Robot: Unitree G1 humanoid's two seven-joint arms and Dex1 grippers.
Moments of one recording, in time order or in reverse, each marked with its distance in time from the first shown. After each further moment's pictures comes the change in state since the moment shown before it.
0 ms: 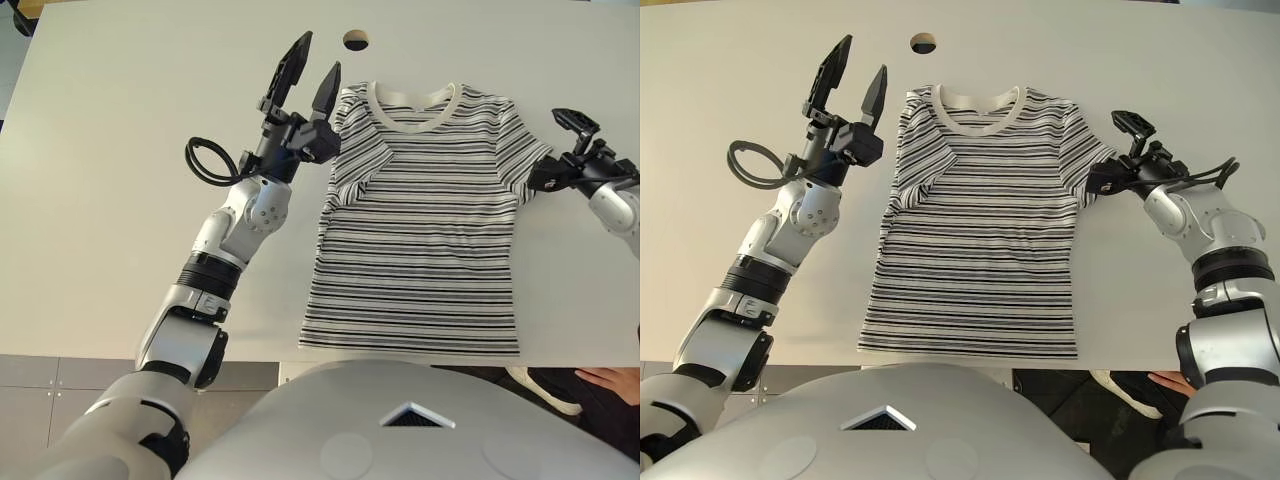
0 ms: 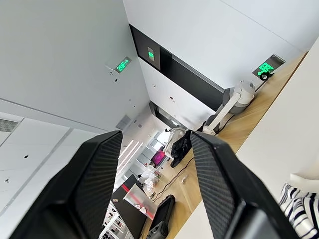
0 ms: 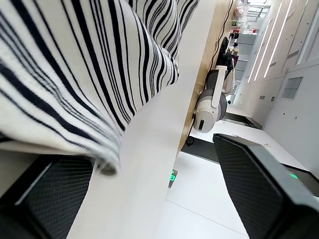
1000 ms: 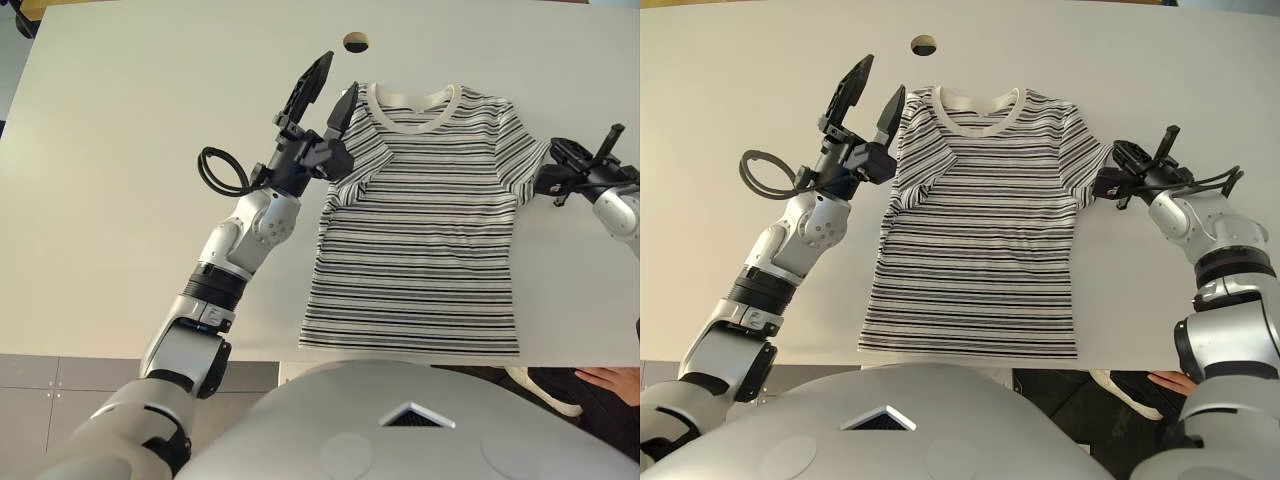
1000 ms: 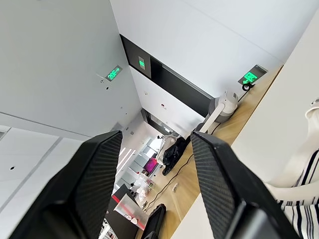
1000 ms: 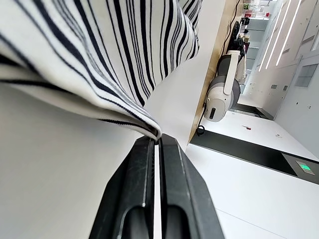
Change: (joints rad) left arm 0.064 -0.013 -0.018 -0.102 0.029 0.007 -0.057; right arm -0.041 0.008 0.062 0.149 0.024 -0.020 -0.038
